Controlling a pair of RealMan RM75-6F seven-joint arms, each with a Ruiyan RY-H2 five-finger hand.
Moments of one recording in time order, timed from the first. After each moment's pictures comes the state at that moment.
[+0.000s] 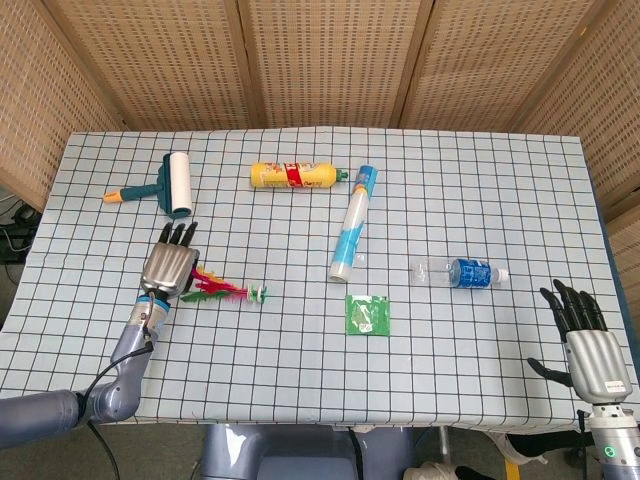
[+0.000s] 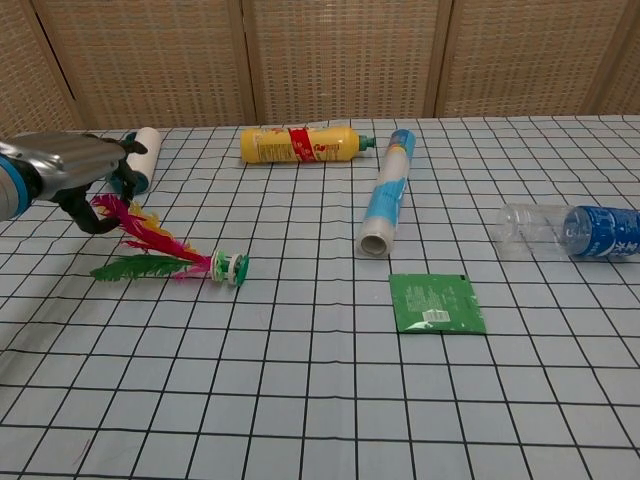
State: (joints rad) left arm -0.78 -1.48 -0.15 -1.54 0.73 1.07 0.82; right arm 0.09 -1.17 0.05 -1.52 -1.55 1.50 0.08
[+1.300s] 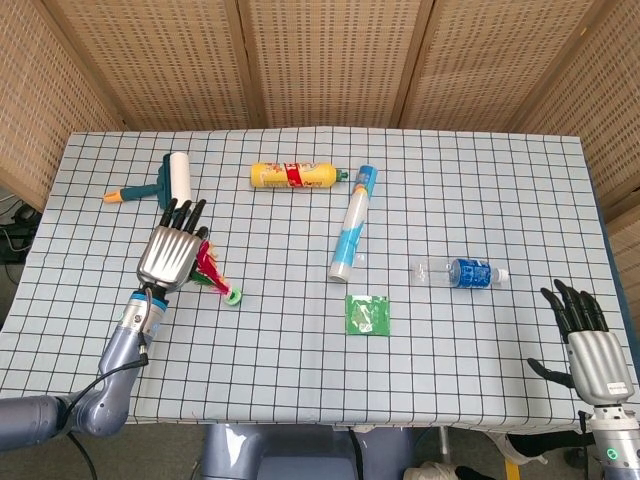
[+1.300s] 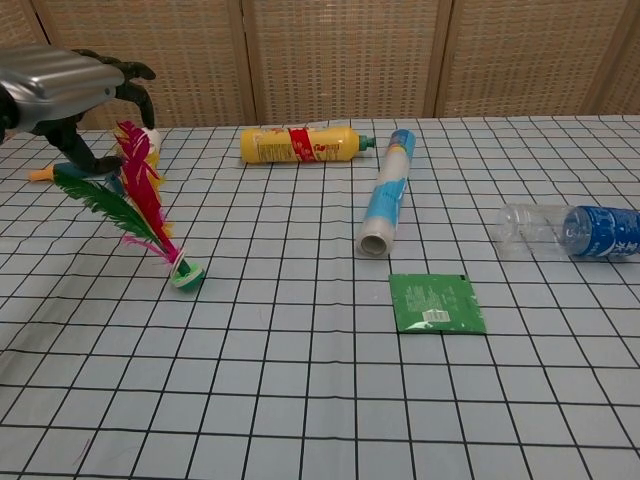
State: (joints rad) left arm -0.81 -1.35 -0.14 -1.76 0.84 1.23 0.90; right arm 0.08 -1.16 0.05 -1.52 -1.56 1.52 0.10
